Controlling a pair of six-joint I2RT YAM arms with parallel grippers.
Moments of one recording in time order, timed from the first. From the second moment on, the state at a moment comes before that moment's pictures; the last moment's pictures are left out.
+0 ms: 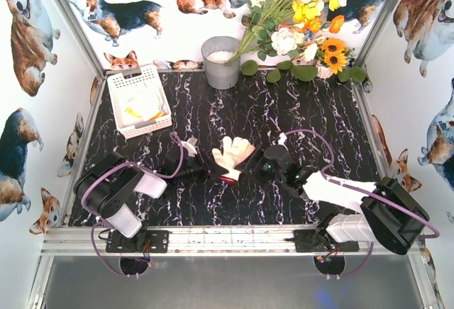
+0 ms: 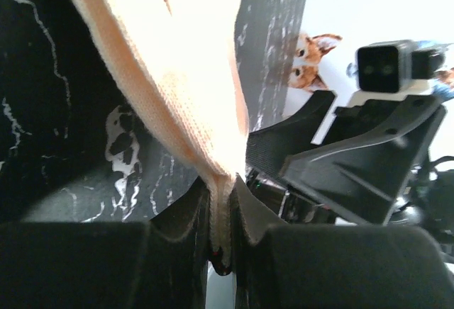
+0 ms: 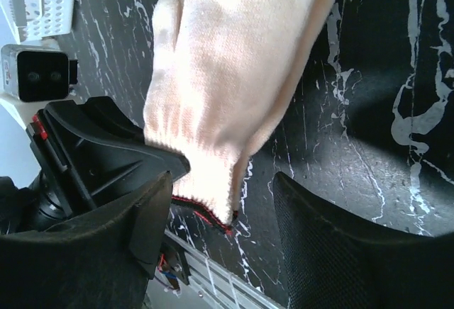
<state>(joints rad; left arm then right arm) -0.59 1.62 0.33 0.87 0.46 -1.32 0.74 1.25 0.48 0.13 -0.02 1.24</state>
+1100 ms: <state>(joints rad) -0.60 1.47 0.28 0.92 0.43 -1.47 0.74 1.58 0.42 0.67 -0.06 1.55</state>
